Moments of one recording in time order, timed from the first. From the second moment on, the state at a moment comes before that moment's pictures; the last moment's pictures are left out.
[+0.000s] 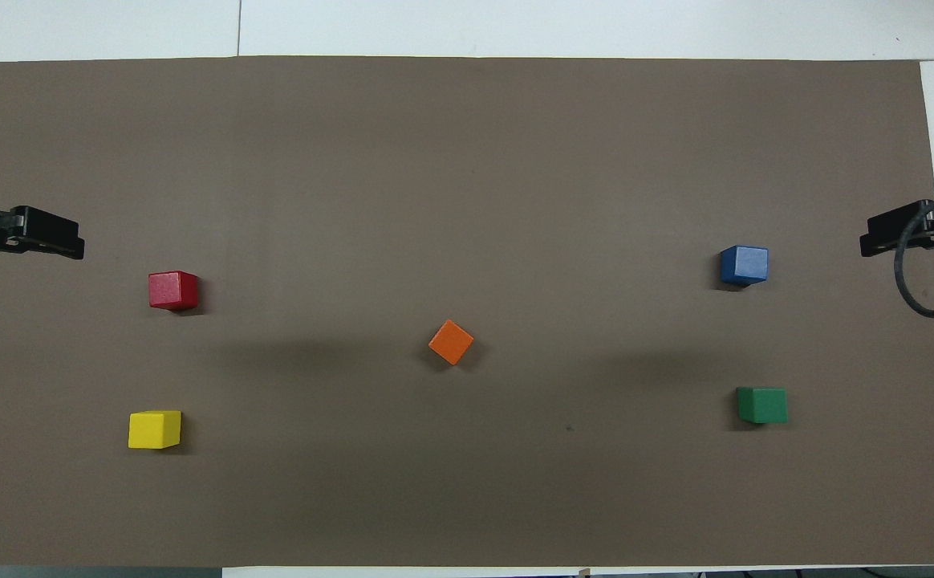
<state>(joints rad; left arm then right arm) 0.00 0.03 -0.01 -1.71 0.01 1.71 0.03 0.01 0.02 -0.07 -1.60 0.01 1.56 -0.02</state>
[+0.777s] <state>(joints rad) 0.04 0.09 -0.02 -2.02 0.01 2.10 0.00 0.02 0.02 -0.06 -1.60 0.01 1.56 -0.02</state>
